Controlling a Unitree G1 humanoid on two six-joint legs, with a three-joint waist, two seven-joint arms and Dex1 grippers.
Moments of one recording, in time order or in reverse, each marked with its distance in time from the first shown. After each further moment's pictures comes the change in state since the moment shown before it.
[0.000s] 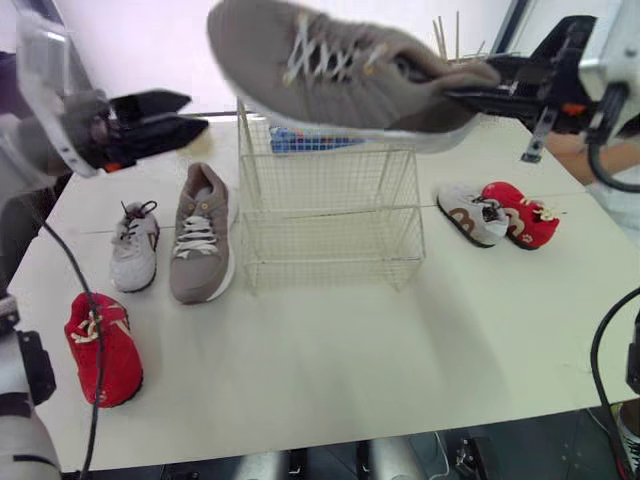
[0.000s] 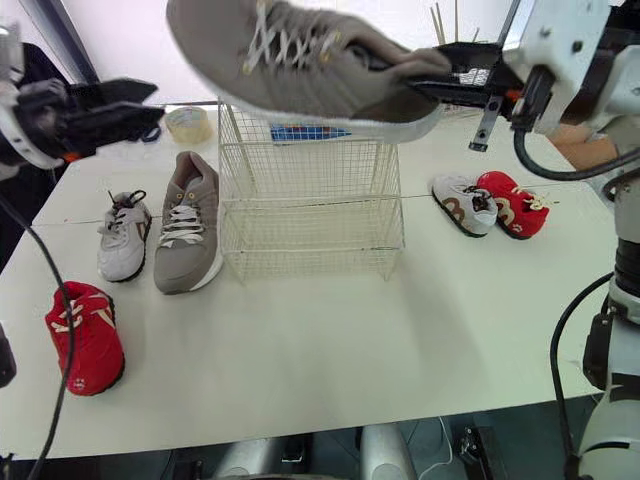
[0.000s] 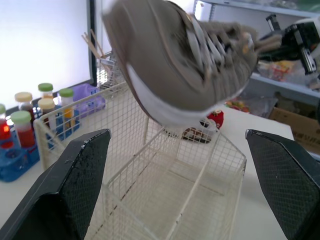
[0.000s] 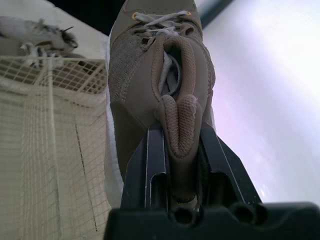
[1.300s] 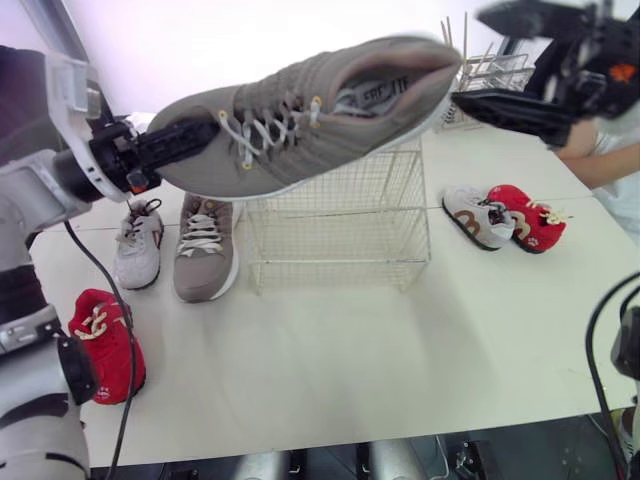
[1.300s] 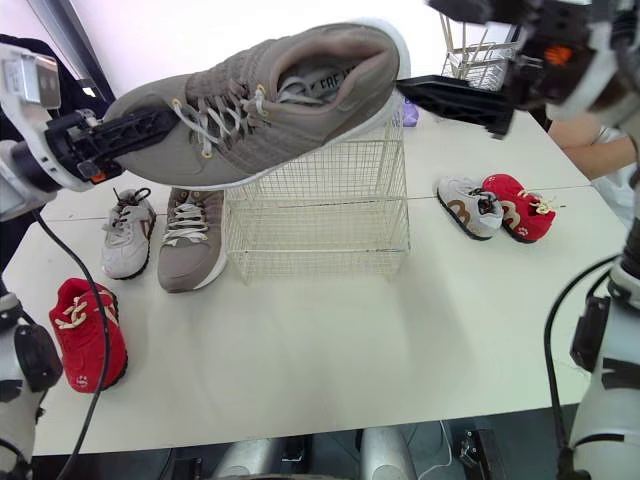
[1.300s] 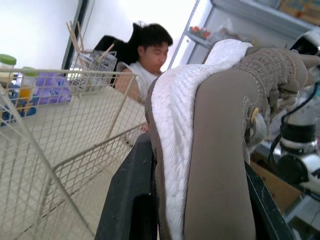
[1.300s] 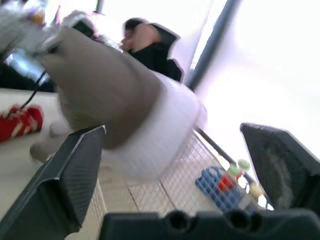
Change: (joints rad) left arm 0.129 -0.263 0.221 -0.173 -0.199 0.245 0.267; right arm 0.104 0.060 -0.288 0.003 0.400 0.637 -0.134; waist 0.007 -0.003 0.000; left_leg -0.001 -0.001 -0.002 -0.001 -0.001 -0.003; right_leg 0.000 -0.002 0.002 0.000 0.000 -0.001
